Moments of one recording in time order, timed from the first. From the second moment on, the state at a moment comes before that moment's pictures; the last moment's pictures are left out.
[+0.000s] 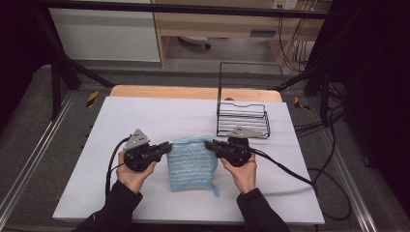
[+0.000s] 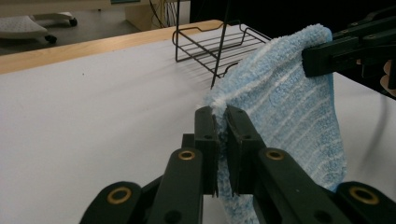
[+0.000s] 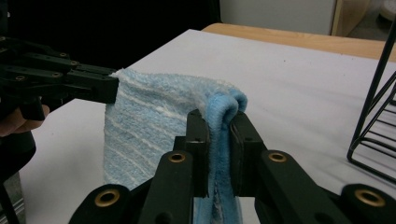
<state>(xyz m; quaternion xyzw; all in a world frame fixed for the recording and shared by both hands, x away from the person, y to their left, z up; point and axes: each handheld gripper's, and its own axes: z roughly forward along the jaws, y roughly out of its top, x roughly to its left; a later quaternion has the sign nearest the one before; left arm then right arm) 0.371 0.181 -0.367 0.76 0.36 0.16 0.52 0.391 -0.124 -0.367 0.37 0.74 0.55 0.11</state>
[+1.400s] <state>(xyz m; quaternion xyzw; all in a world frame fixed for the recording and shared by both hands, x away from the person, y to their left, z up) 0.387 0.116 -0.297 0.72 0.30 0.21 0.59 0.356 -0.178 -0.296 0.36 0.68 0.60 0.25</state>
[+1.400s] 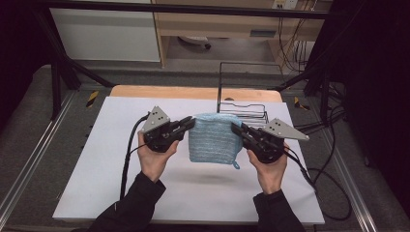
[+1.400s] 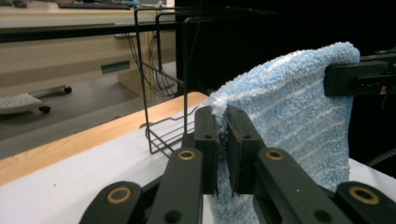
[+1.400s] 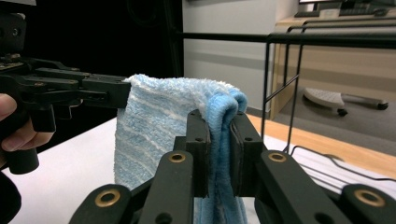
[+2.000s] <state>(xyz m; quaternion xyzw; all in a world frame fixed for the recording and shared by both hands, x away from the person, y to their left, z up) 0.403 0.083 -0.262 0.69 0.28 0.21 0.63 0.350 -0.206 -0.257 0.35 0.64 0.61 0.31</state>
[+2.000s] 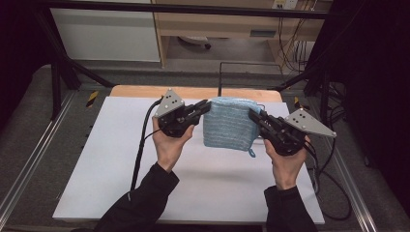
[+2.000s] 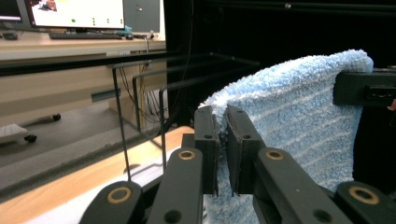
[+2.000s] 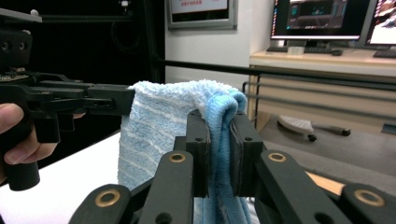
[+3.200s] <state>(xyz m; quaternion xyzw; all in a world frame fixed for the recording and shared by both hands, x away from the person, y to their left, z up) 0.436 0.037 -0.185 0.64 0.26 0.23 0.69 0.370 -0.233 -0.183 0.34 0.58 0.63 0.40</state>
